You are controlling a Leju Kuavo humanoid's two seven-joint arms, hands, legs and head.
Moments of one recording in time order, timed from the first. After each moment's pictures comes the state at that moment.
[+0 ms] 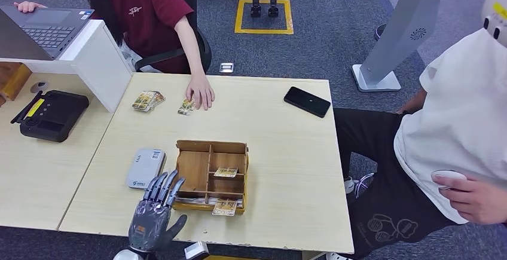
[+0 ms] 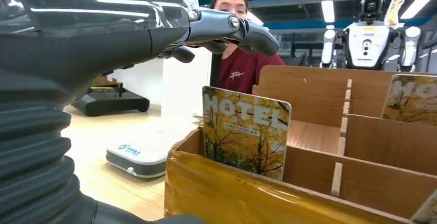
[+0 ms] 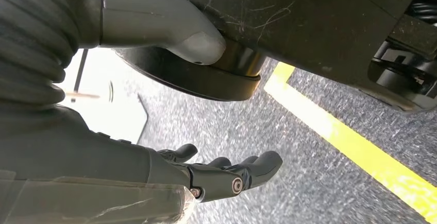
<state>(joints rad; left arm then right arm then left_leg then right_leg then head) 0.12 0.15 -0.44 -1.37 -1.33 0.68 -0.02 -0.14 0.19 0.21 -0.19 0.40 -0.07 0.28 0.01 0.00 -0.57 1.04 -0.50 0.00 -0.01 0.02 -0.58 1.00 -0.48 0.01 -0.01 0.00</state>
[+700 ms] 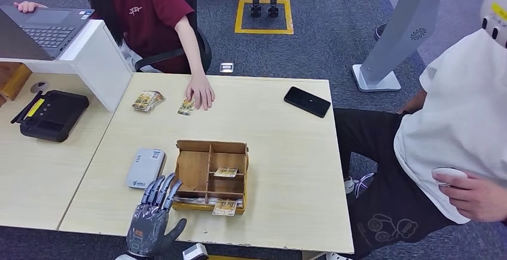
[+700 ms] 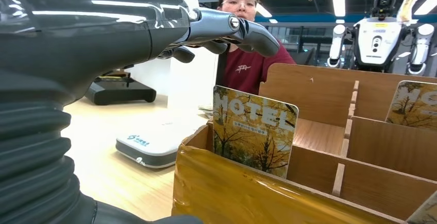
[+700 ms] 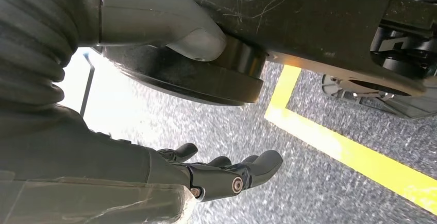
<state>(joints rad) 0.15 0.13 -0.41 -1.40 -1.29 0.69 -0.04 -0.13 0.19 0.10 -0.19 0.30 -0.11 0.27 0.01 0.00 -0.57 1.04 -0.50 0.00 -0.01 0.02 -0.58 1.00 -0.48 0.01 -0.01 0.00</state>
